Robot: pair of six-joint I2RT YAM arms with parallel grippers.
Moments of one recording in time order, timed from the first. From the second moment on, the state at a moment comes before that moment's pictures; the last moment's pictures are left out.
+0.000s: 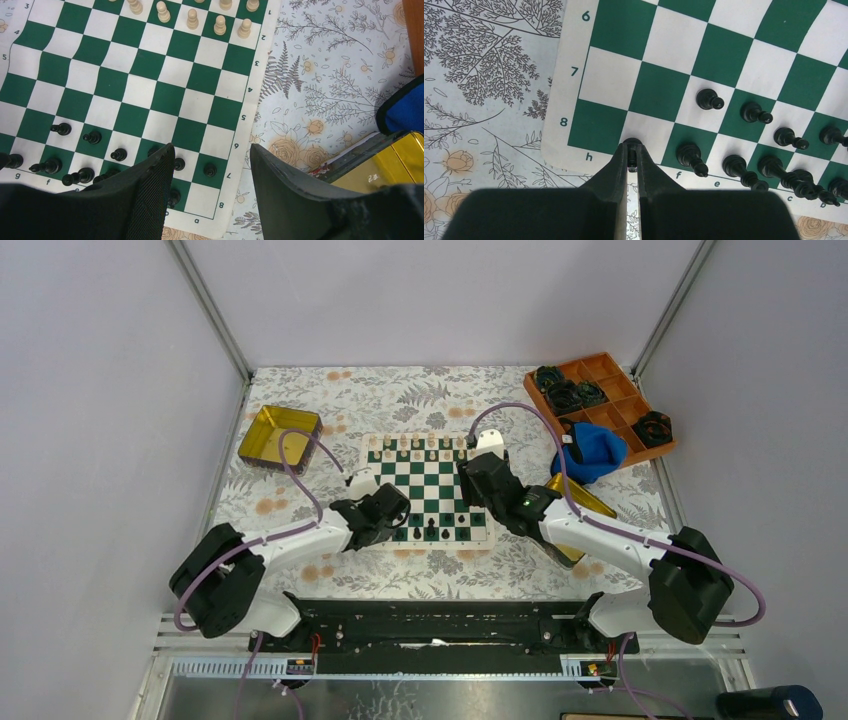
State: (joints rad) left arm -0.77 1.40 0.71 -0.47 -0.45 -0.99; right arm 0.82 1.36 0.88 -0.20 0.48 0.31
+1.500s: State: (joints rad) left arm -0.77 1.43 0.74 -0.48 -0.45 -0.99; right arm 0.82 1.36 0.87 -0.20 0.48 0.31
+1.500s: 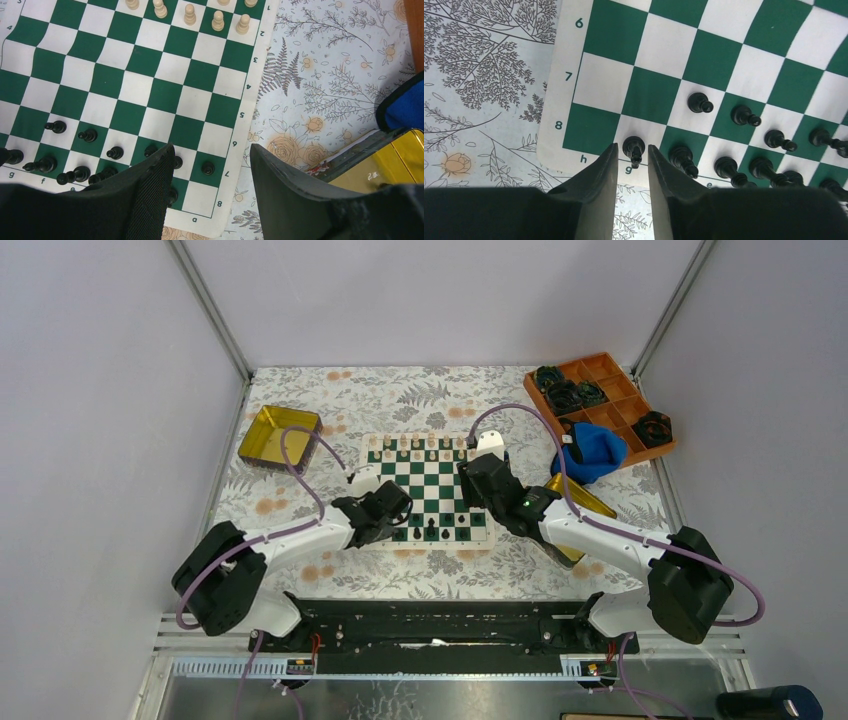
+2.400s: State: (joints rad) left arm -0.77 1.10 0.74 -0.51 -0.54 -0.89; right arm 0.64 1.36 0.87 -0.30 0.67 0.49
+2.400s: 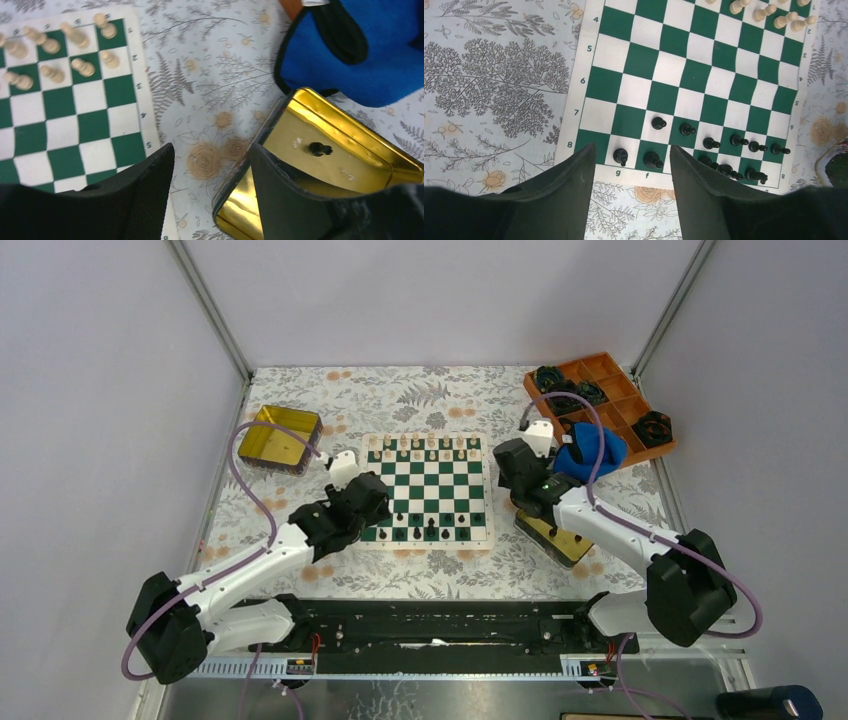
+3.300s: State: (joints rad) left arm -0.63 0.94 0.60 -0.34 -0.45 -0.81; right arm 0.22 1.26 0.76 -0.41 0.61 0.71
